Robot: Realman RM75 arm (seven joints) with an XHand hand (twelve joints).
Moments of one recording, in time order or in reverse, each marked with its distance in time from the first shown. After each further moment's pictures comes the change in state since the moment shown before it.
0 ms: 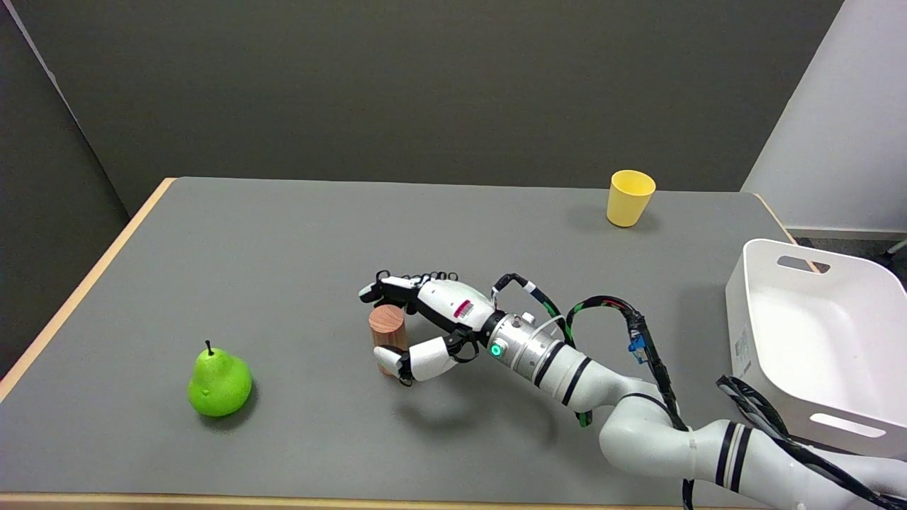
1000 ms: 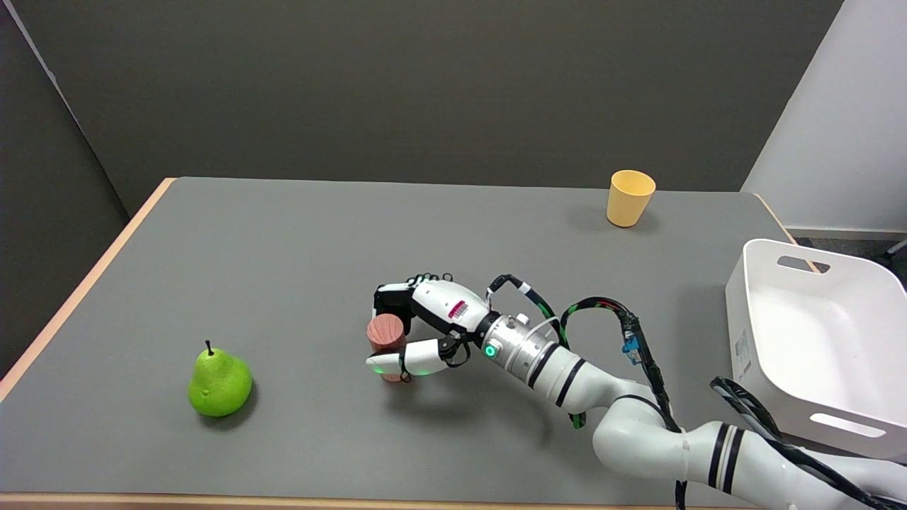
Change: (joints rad) arm 0.007 -0.023 -0.004 -0.014 0.002 0.005 -0.003
